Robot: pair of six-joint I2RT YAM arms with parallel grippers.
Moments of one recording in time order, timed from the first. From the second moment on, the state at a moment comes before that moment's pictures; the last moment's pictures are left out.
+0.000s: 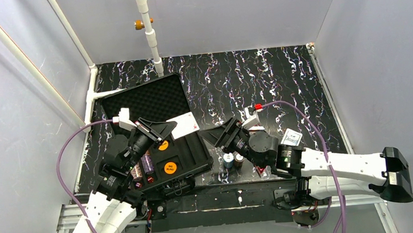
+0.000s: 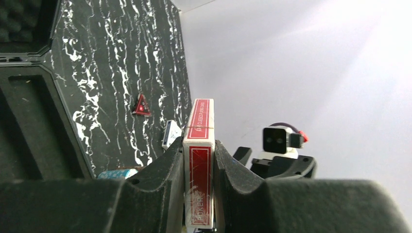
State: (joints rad) left arm -0.46 0.48 0.56 -0.17 0.16 -1.16; right arm 1.30 0.95 0.68 0.19 0.49 1.21
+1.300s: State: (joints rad) left arm -0.46 0.35 0.57 -0.20 0.16 -1.31; right arm 1.22 1.16 0.69 0.56 0.31 1.18
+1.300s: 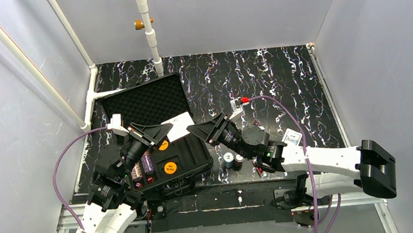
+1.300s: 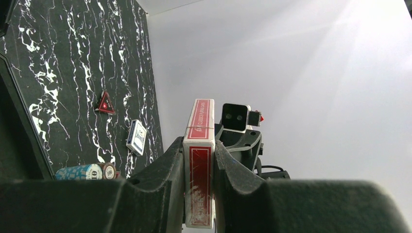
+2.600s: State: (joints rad) left arm -0.46 0.37 0.93 -0.78 -0.09 -0.90; right arm 1.22 1.14 0.69 0.52 0.37 1.22
